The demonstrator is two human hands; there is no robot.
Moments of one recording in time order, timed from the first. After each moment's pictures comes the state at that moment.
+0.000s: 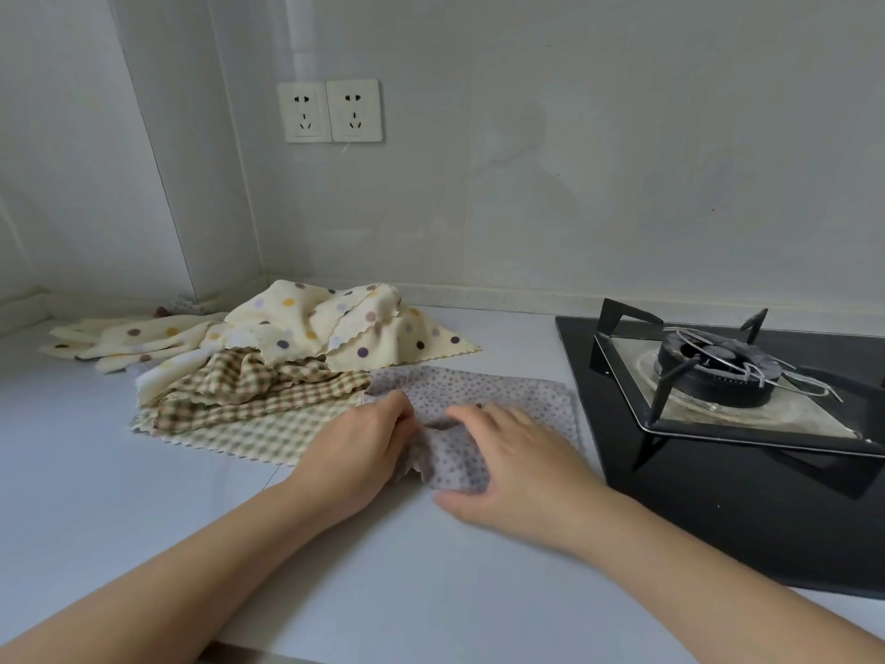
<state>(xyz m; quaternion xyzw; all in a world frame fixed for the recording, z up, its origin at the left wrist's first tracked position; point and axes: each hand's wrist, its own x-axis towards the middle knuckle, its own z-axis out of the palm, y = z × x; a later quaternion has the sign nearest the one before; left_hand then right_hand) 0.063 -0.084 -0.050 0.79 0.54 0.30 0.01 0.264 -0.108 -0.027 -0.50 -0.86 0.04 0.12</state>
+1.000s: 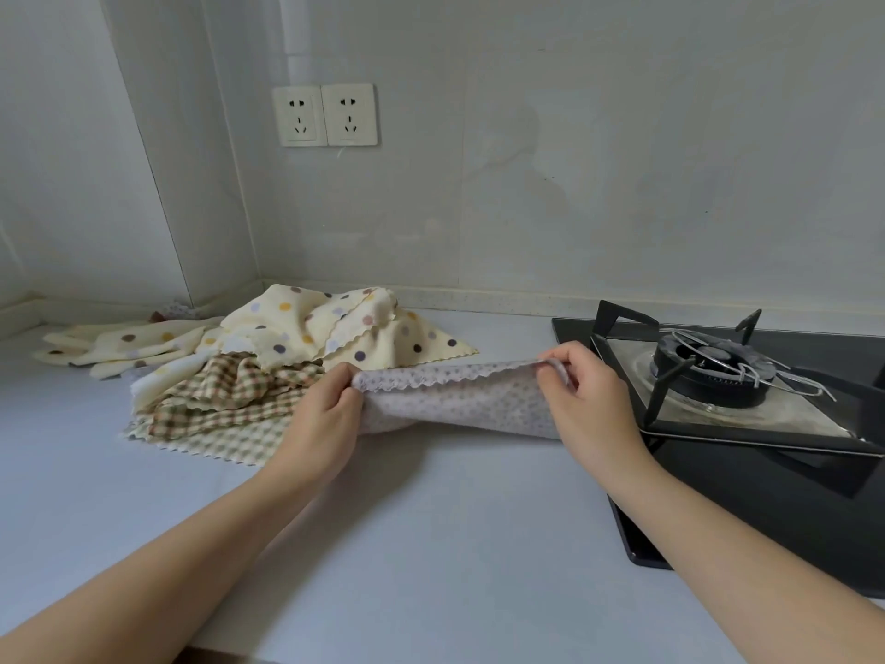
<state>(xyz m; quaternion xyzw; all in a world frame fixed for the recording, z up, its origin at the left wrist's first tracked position) 0.054 -0.078 -0.036 0.59 0.55 0.54 0.24 0.301 -0.069 -0.021 -0.51 -0.65 0.16 0.54</state>
